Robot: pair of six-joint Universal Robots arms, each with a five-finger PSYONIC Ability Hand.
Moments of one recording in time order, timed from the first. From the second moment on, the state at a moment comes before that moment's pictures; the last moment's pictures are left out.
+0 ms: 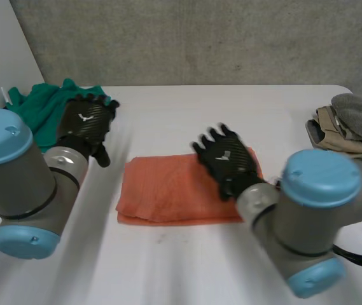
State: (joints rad) left arm 4.27 -1.89 -1.61 3.45 -1.67 3.53; right arm 2.22 -1.10 1.58 -0.33 1.52 2.55; left_hand 0.20 0.21 0.21 0.20 0.05; right_hand 0.23 0.22 0.22 0.22 0.05
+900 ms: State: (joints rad) left arm 4.25 -1.80 -1.66 3.44 -1.65 3.42; right arm 2.31 -1.01 1.42 -0.34 1.49 2.72; left_hand 0.20 0.21 0.21 0.20 0.05; right_hand 0.23 0.22 0.22 0.22 0.05
